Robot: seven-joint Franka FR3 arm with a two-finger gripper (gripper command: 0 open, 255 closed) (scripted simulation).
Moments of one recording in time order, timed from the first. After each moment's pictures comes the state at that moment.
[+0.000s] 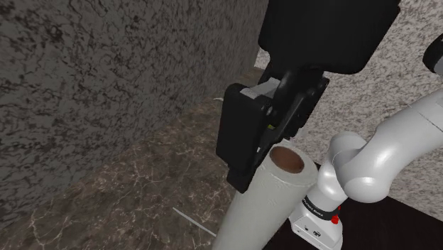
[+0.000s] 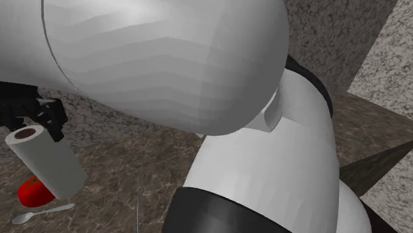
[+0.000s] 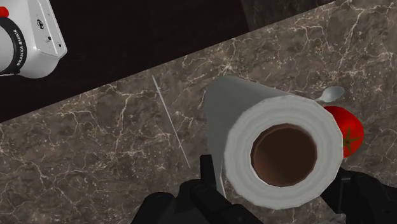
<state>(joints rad) 0.42 -0.34 0.65 -1.72 0.26 1.48 1.08</state>
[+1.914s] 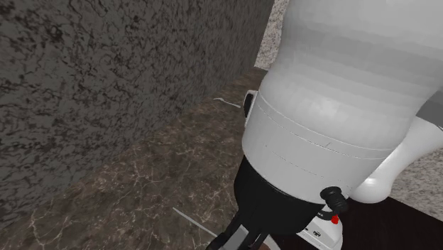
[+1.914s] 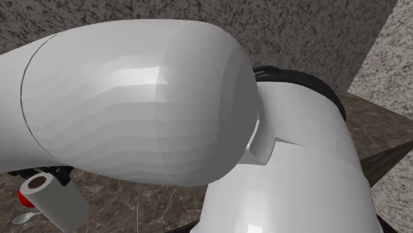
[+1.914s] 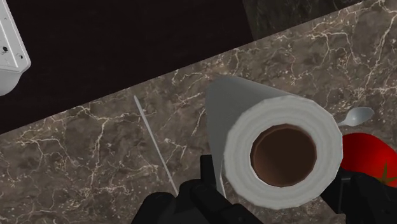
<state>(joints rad) 0.46 -0.39 0.74 -2.05 0.32 1.79 1.11</state>
